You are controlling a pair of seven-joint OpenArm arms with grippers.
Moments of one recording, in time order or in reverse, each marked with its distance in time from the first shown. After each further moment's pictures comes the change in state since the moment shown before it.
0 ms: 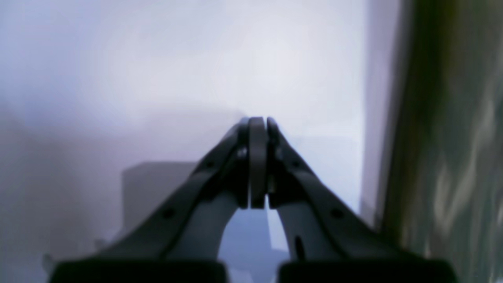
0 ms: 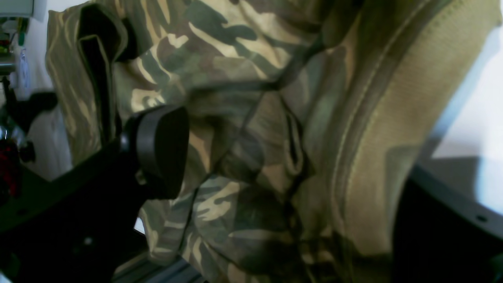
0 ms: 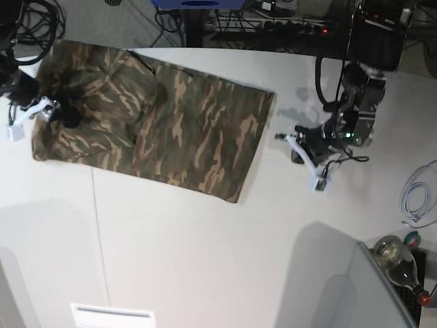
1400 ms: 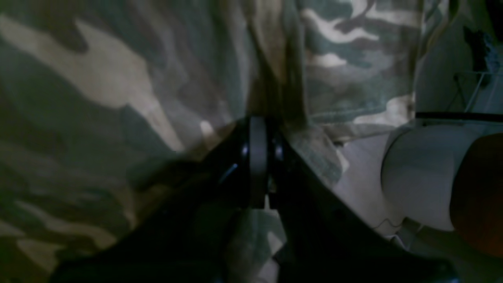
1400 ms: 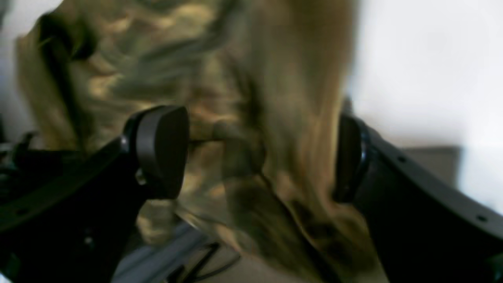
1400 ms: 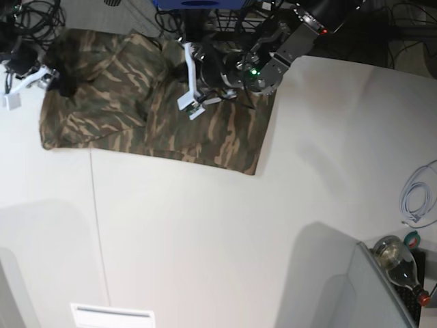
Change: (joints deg) left arm 9.3 10.0 25.5 11.7 -1.1 -5.6 7.3; right arm -10.6 -4.6 8.8 10.7 -2.0 -1.5 -2.3
